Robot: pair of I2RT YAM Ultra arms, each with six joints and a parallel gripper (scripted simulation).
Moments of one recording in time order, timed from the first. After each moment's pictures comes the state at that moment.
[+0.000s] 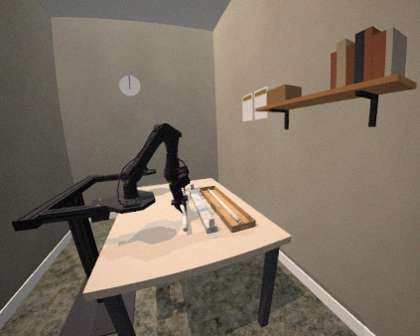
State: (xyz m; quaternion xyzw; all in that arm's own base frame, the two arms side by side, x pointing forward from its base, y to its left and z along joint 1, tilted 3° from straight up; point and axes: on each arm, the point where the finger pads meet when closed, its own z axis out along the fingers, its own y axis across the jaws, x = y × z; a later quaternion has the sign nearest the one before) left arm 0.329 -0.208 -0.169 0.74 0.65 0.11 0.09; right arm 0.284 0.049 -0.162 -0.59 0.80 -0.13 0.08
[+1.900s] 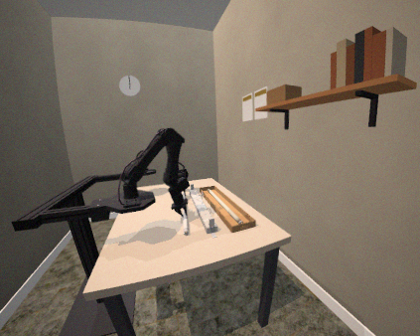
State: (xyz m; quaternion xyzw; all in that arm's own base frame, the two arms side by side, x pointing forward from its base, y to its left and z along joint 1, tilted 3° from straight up) left arm 0.331 -0.207 -0.192 0.74 0.65 0.12 0.11; right arm 0.286 0.048 -0.185 -0.58 0.79 -0.15 0.09
